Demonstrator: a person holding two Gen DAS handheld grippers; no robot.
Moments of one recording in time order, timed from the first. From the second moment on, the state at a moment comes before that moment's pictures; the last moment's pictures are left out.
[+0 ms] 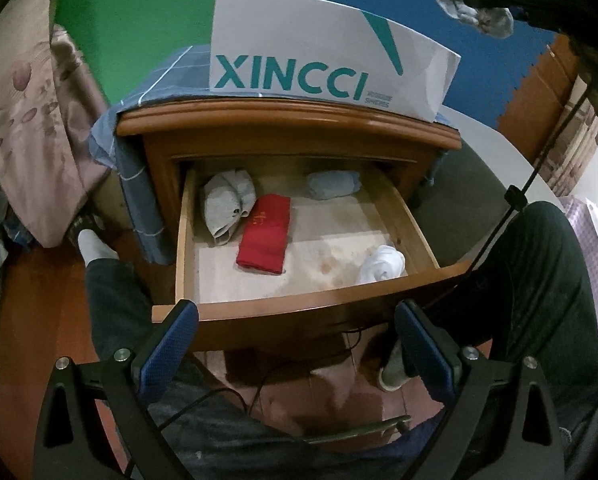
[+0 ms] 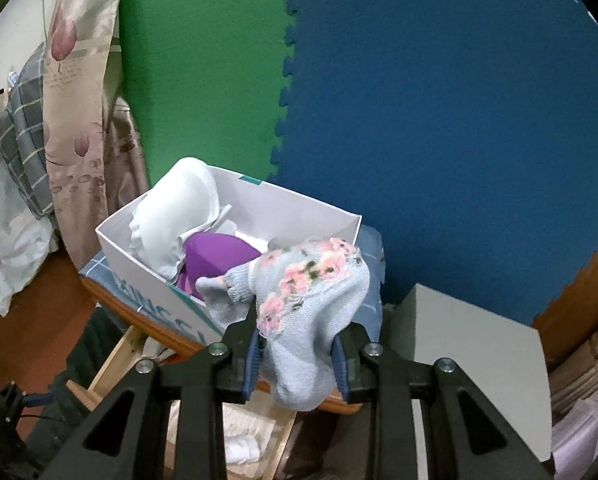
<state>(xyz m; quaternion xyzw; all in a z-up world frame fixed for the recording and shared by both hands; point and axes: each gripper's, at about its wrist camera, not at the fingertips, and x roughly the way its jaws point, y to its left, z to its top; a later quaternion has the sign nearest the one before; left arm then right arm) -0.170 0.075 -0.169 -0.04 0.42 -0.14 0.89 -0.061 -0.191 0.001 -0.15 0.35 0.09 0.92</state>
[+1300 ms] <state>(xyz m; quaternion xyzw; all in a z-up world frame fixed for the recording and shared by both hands) -0.167 0.127 -0.206 -0.10 0.46 -0.11 0.88 0.128 -0.200 -0.066 -0.05 0.47 0.01 0.88</state>
